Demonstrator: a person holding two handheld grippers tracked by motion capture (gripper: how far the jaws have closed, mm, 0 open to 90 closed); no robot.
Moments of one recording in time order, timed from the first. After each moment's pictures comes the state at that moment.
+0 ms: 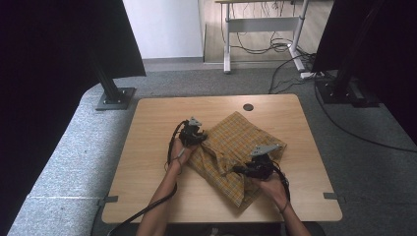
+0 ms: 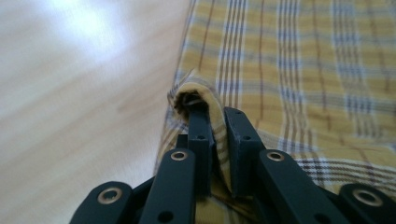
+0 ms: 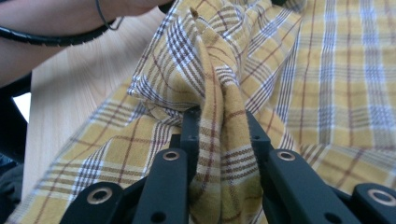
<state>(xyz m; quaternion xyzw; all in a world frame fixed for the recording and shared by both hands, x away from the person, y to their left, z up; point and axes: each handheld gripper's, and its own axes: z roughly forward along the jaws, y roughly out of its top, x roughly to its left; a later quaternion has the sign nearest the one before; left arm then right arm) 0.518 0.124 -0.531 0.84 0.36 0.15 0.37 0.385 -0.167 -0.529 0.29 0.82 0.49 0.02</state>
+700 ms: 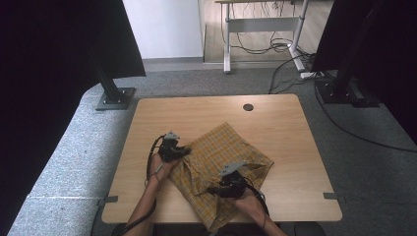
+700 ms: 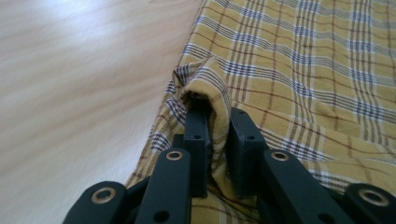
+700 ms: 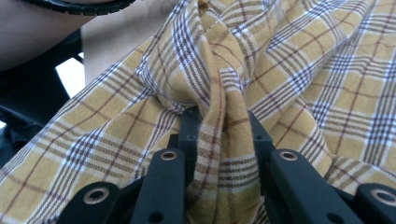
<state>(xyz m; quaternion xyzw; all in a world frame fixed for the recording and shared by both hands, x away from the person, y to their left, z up) 0.464 0.207 -0.545 0.82 0.39 0.10 0.40 0.337 -0.074 -0.538 0.23 0.86 0.45 -0.02</state>
